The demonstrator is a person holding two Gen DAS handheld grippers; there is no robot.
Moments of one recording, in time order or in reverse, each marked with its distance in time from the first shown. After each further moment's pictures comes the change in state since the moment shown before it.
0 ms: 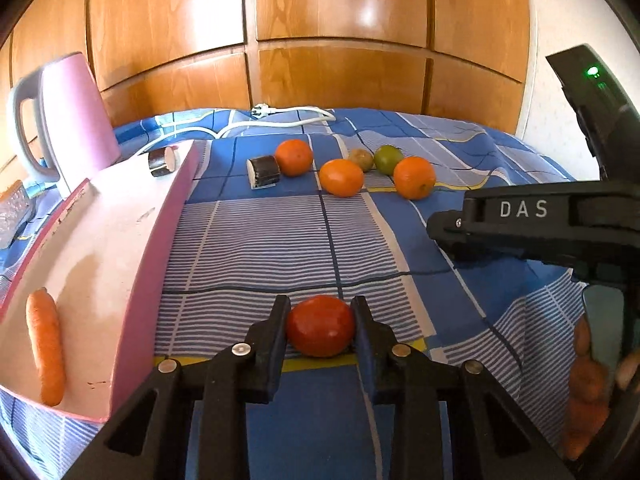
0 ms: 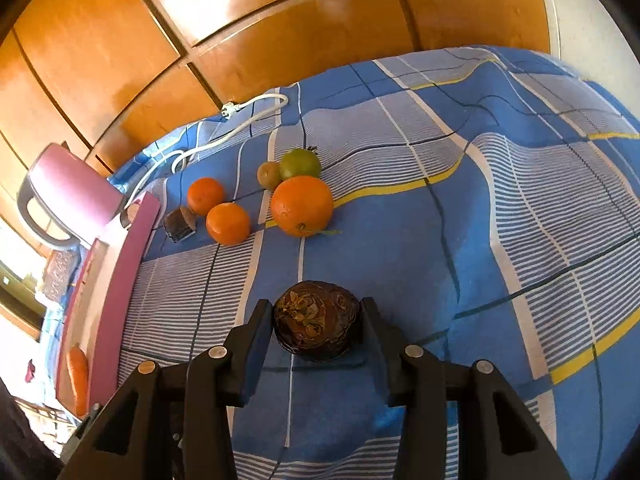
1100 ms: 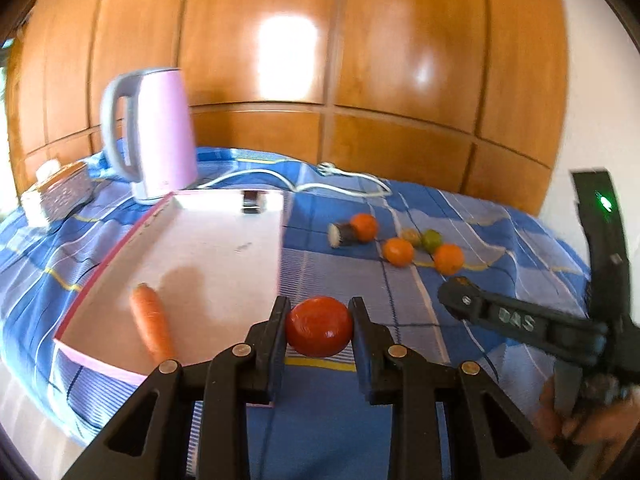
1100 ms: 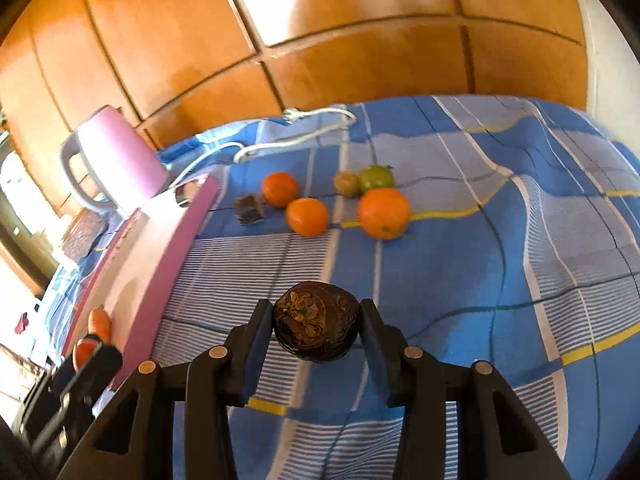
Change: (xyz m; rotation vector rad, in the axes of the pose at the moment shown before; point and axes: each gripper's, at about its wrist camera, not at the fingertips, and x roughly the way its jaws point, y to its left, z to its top) left arm -0.084 0.059 0.001 -0.222 -0.183 0.089; right arm -0.028 0.045 -0.018 -0.188 -0.083 0.087
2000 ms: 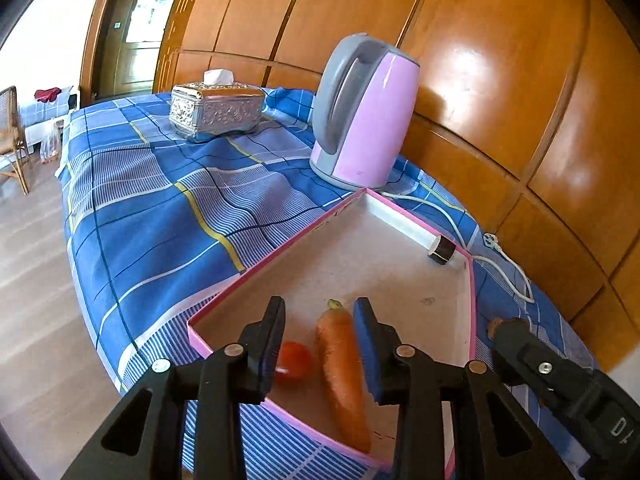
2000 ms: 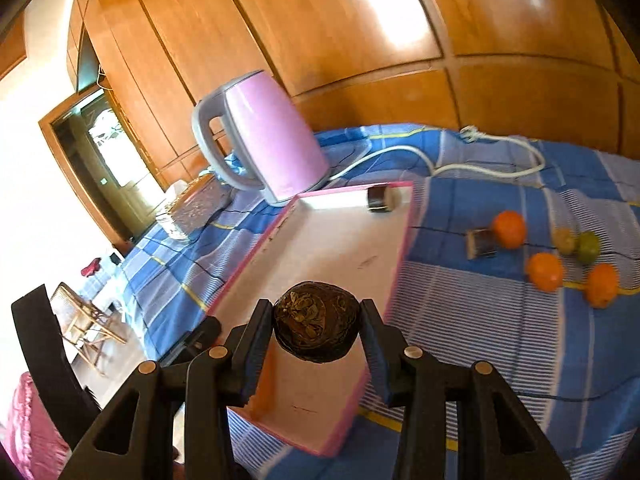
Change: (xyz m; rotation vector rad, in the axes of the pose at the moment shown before) left arm 0.008 0.130 0.007 -0.515 -0.010 0.355; right arm 0.026 0.151 0.014 -0.182 0.045 0.352
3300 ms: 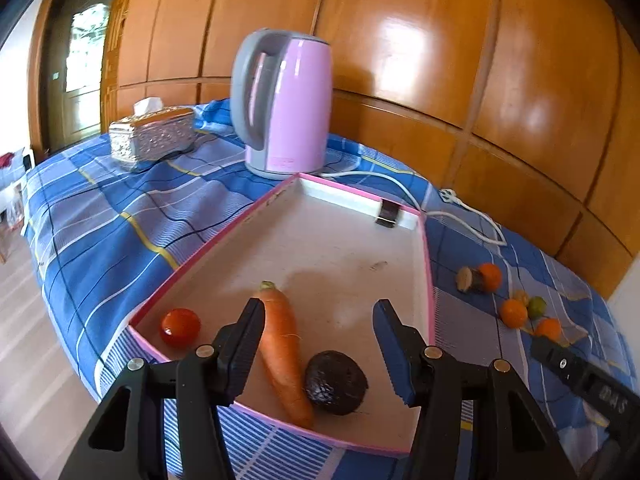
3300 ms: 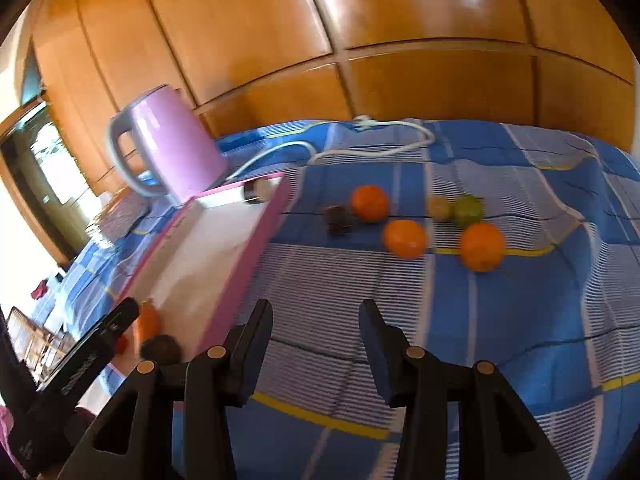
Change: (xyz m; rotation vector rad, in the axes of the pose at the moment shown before) left arm -0.006 -0.045 -0.021 0.253 0.002 -0.091; right arm -0.048 -0.094 -0.020 0.108 -0.031 -0.274
